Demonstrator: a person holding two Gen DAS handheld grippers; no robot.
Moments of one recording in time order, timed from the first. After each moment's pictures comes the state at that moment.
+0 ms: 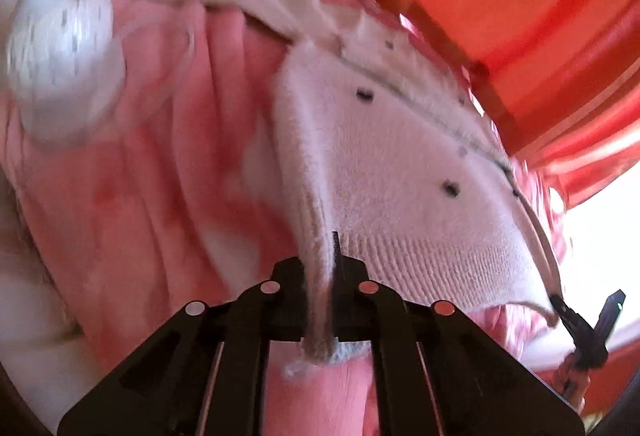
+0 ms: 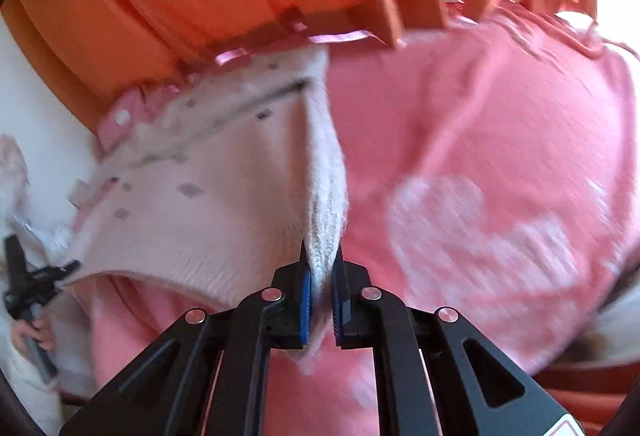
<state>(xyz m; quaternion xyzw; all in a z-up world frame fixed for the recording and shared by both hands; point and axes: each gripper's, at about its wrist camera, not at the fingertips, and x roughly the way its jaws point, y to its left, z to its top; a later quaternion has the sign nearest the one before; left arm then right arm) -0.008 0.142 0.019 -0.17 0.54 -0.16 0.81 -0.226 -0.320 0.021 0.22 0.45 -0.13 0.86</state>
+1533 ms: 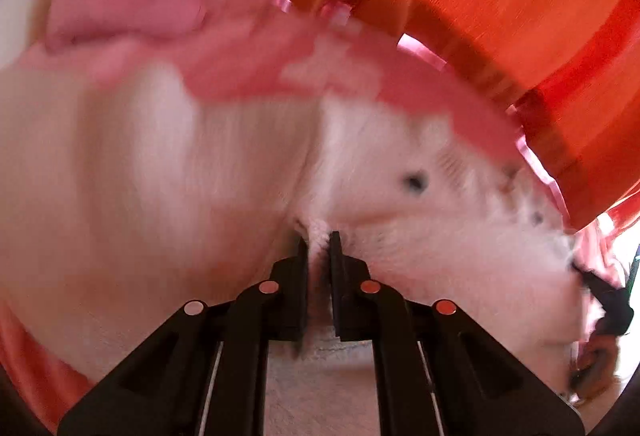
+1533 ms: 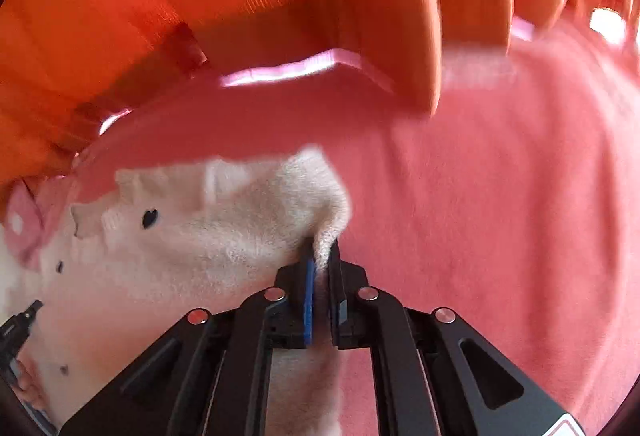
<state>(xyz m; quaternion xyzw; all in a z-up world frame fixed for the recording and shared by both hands) 0.244 -0.003 -0.052 -0.10 0.48 -0.15 0.86 0.089 -0.426 -0.029 0.23 0.40 -0.20 0.86</state>
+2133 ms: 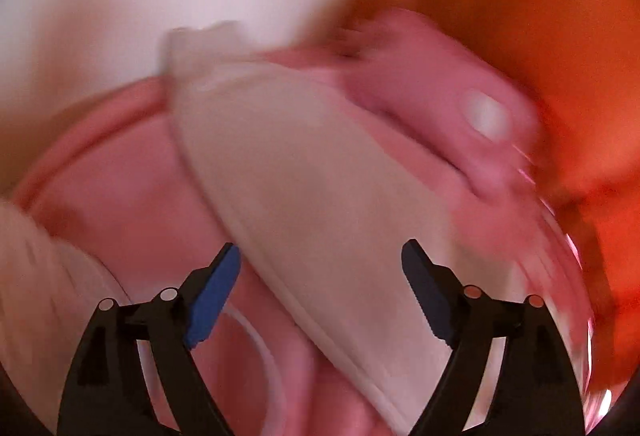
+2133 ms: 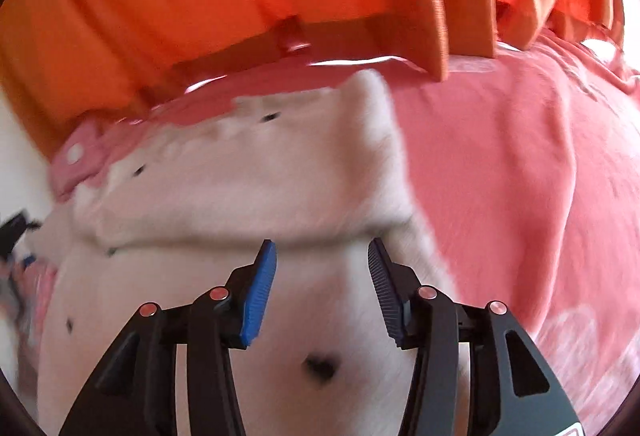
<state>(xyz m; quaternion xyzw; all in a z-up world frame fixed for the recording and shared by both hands) 0.260 0.242 -0.019 -0.25 0.42 0.17 0.86 -0.035 -0.297 -0.024 0.19 0.37 -0.14 0.90</state>
